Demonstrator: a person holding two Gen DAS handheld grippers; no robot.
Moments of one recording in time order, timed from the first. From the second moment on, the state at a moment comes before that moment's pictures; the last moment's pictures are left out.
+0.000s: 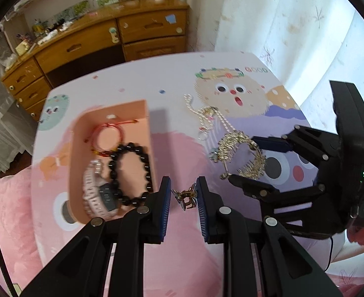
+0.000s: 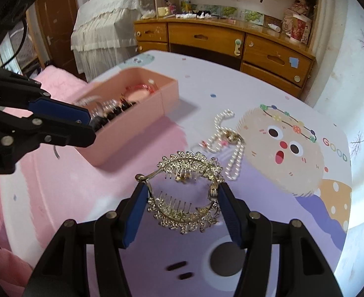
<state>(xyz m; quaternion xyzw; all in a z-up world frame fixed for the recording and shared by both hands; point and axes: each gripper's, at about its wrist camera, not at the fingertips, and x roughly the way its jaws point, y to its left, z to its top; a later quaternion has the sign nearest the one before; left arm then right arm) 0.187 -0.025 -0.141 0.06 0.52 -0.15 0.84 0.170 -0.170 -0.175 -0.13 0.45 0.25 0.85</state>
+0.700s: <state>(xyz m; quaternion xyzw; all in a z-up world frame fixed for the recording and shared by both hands) 0.221 0.093 -0.093 0.06 0.46 -0.14 0.88 0.177 -0.069 -0.109 0.01 0.40 0.24 0.89</state>
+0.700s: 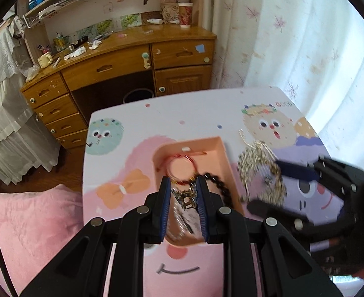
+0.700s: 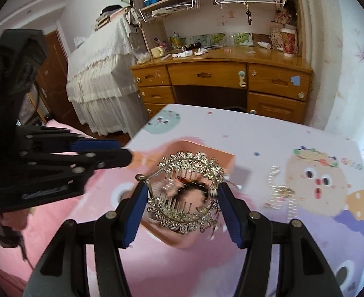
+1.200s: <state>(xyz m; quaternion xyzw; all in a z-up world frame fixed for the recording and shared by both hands) 0.253 0.100 -0.090 0.03 0.46 -0.18 0.87 0.170 -0.040 -0.107 0.02 0.41 0.20 0.89</state>
